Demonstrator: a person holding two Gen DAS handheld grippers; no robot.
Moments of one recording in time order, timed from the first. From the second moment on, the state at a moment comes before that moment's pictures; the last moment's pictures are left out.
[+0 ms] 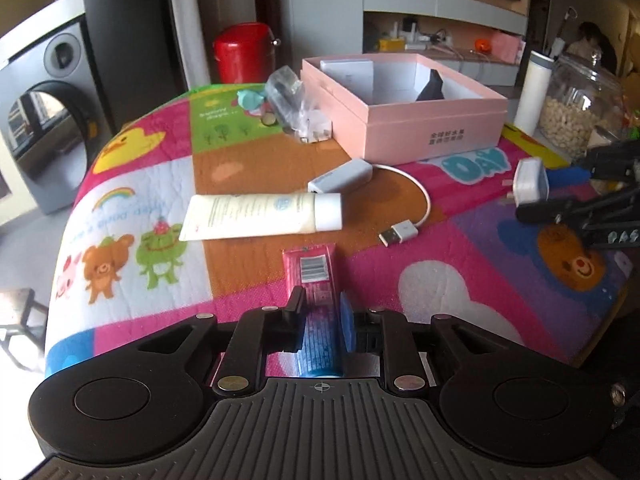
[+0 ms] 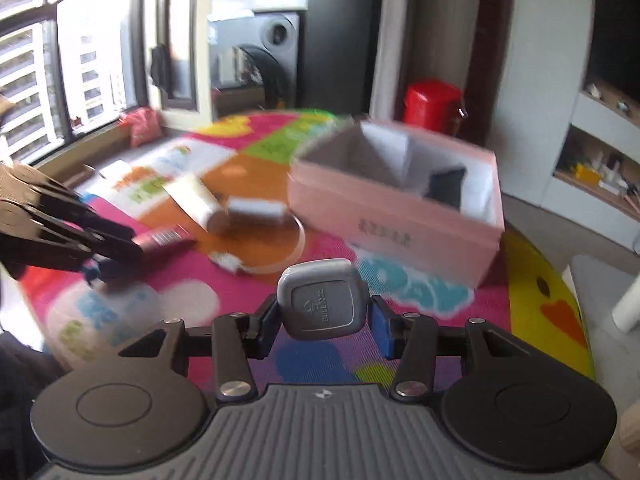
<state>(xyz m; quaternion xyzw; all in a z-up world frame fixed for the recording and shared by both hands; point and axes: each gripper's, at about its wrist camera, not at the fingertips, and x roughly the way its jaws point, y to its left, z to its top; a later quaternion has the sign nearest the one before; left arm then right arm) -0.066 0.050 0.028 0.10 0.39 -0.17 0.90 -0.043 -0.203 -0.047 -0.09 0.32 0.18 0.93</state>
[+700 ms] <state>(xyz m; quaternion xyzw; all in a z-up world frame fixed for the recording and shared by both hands) -0.064 0.047 0.016 0.11 0.39 -0.13 0.91 -0.024 -0.202 -0.075 -0.05 0.33 0.17 0.93</state>
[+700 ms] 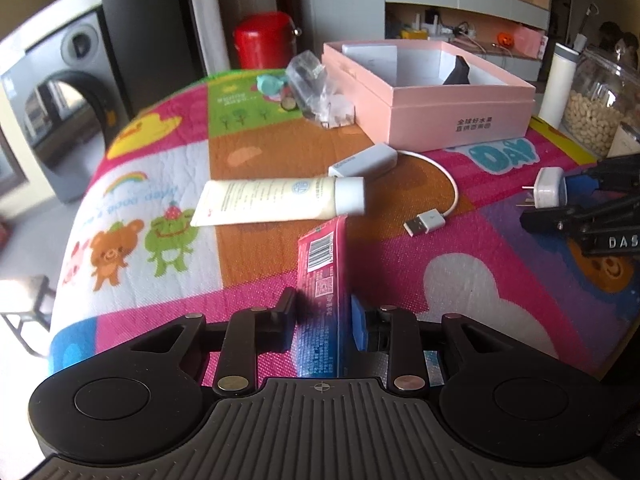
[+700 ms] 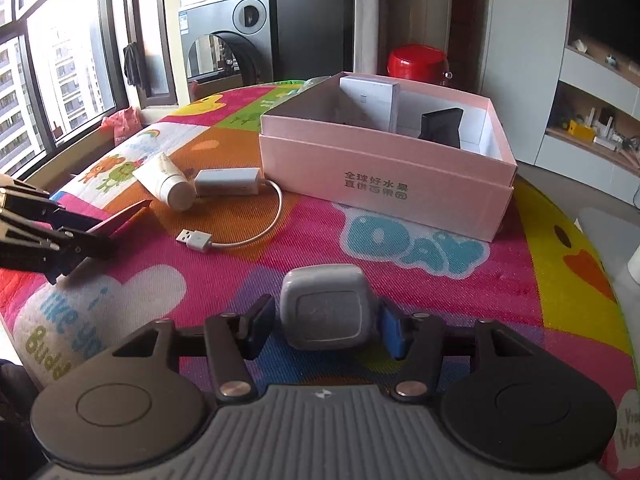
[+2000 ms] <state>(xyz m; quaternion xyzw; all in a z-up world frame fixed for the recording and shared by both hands) 0.094 -0.007 0.097 -0.13 0.29 -0.23 0.92 0.065 -0.252 0.065 -0.03 0.22 0.11 0.97</state>
